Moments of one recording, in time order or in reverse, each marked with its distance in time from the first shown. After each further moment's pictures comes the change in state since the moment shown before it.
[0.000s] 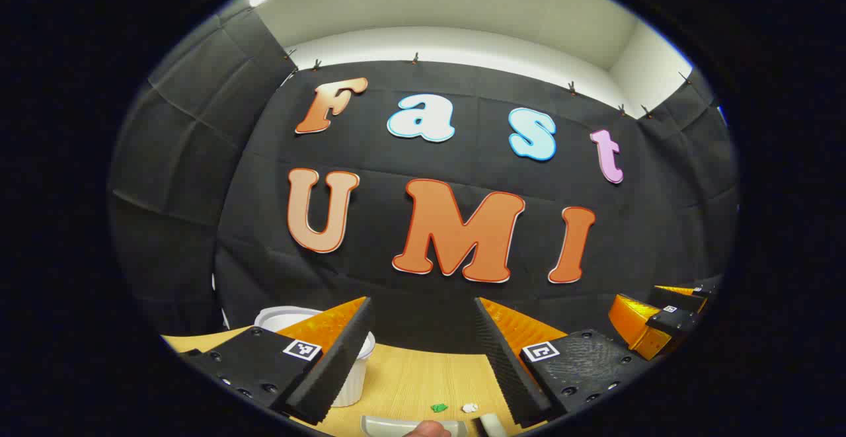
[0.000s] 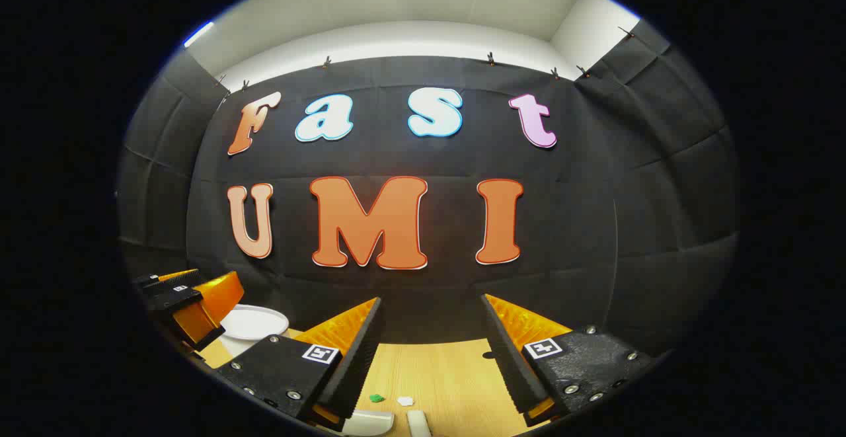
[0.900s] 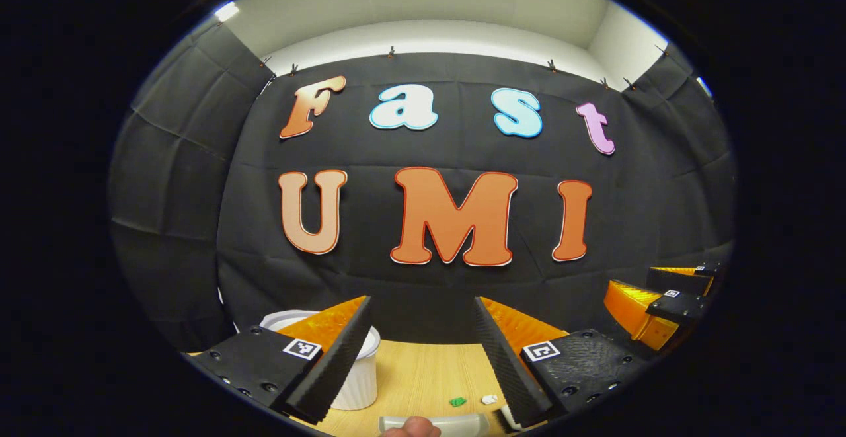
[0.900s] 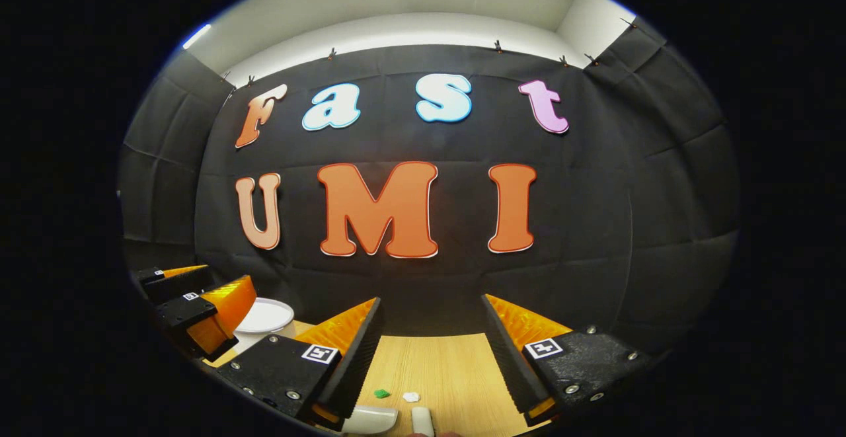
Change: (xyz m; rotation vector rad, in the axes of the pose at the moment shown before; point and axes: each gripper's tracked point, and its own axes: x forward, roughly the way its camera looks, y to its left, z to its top) left arm 0.002 -0.013 -0.022 0.148 0.042 -0.042; right arm 0.007 0.007 -0.028 0.002 0.062 0.051
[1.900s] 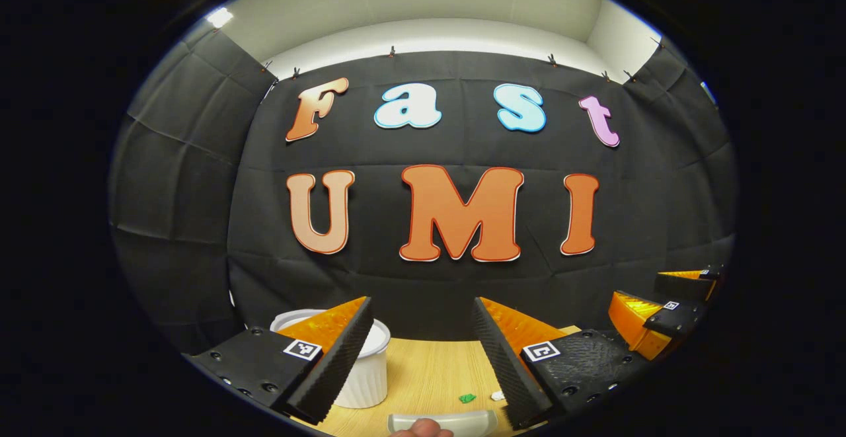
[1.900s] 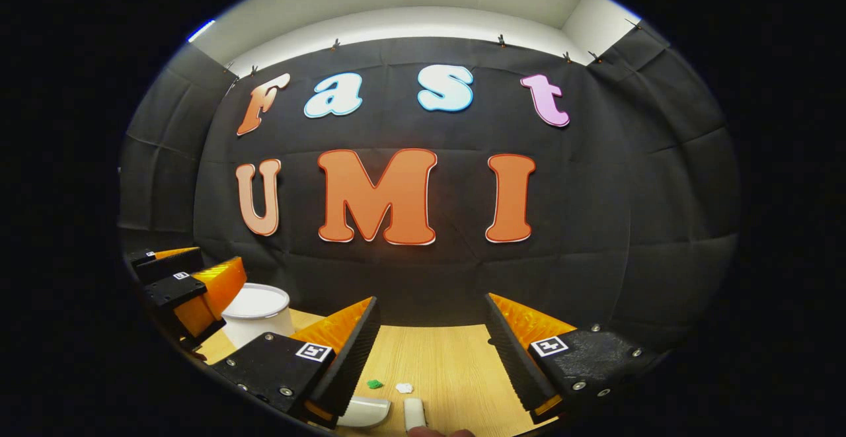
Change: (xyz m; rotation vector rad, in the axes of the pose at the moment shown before) left arm -0.007 0.002 0.005 -0.004 -0.008 0.037; right arm -0.007 -0.006 -0.009 -0.014 0.010 -0.001
